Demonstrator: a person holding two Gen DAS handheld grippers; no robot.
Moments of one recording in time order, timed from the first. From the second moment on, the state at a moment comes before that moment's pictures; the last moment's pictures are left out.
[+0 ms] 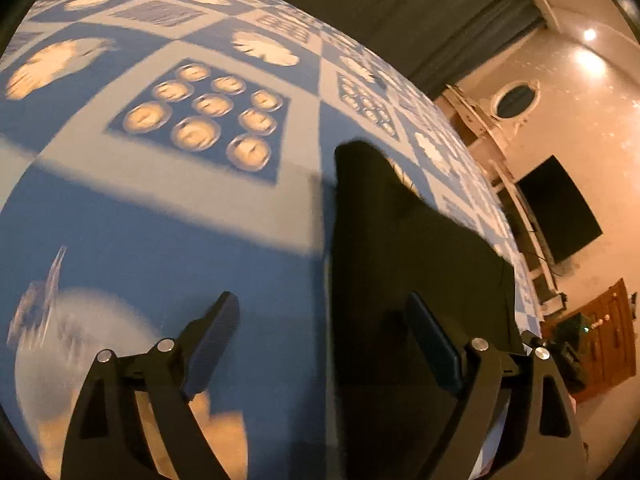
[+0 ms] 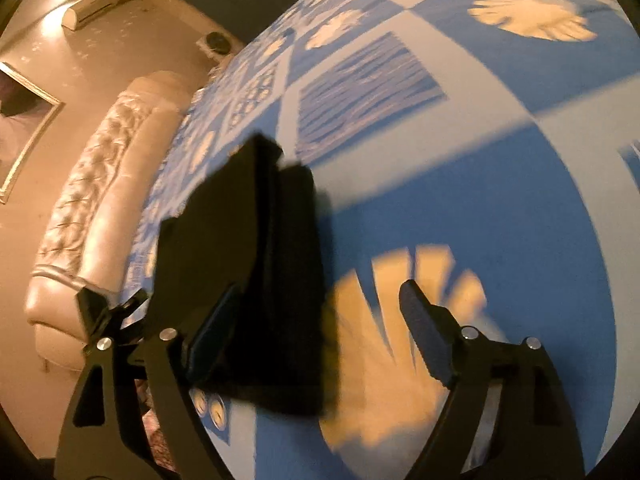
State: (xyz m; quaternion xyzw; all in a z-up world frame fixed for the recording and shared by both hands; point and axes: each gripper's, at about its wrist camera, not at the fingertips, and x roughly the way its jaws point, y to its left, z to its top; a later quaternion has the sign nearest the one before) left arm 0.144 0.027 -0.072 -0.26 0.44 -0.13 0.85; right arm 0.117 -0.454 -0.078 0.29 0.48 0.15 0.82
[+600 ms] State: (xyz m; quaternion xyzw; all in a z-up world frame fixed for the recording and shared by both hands) left arm 0.018 -0.057 -0.030 -0.02 0.37 -0.07 0.92; right arm -0.007 -0.377 -0.053 0.11 0.43 0.06 0.89
